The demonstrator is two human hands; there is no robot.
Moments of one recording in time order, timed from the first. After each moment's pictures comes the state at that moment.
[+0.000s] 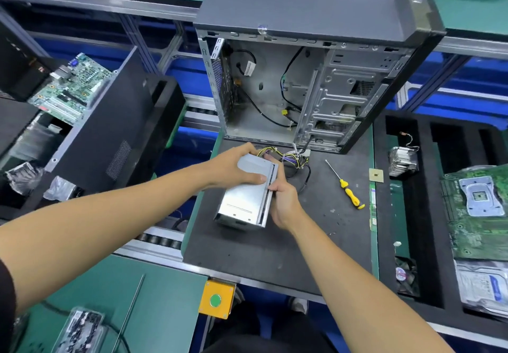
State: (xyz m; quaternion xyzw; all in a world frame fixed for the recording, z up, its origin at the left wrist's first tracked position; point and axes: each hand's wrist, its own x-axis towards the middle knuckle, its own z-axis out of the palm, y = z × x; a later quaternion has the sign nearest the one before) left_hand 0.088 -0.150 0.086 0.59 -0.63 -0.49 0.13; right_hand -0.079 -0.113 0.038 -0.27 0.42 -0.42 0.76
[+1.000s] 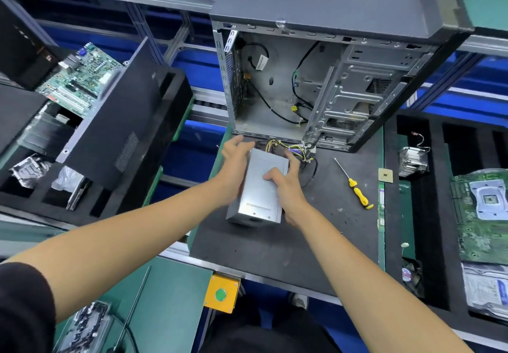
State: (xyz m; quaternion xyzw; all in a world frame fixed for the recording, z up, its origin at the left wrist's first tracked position) left_hand 0.059 -0.131 0.072 0.63 -0.25 -0.57 0.46; right_hand -0.071 -0.123 0.039 -0.36 0.57 -0.34 0.66
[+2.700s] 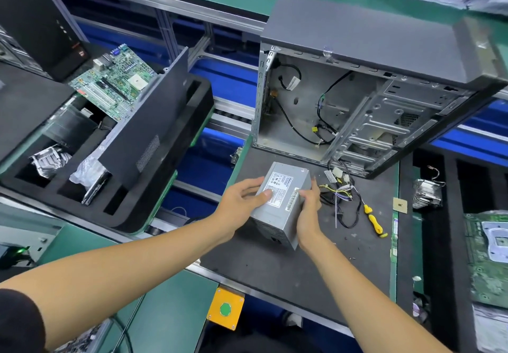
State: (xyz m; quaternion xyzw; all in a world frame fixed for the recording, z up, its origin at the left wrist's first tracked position) left_hand 0.101 -0.074 0.043 0.60 -0.31 -0.60 0.44; right_hand -0.056 -0.112 0.030 -0.28 0.65 -0.39 0.59
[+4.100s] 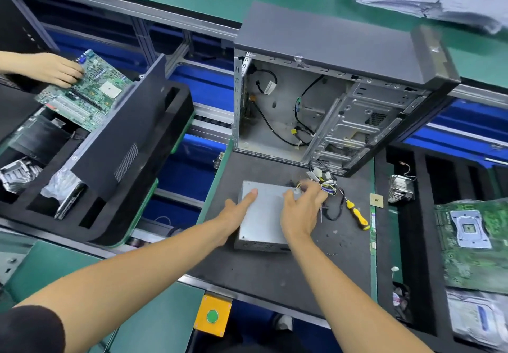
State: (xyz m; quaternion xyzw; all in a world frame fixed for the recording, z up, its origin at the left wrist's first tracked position) left_hand 0.083 -0.090 0.009 0.74 -0.27 -0.60 0.16; right_hand -0.073 -0.120 0.026 -0.47 0.76 -0.34 0.29
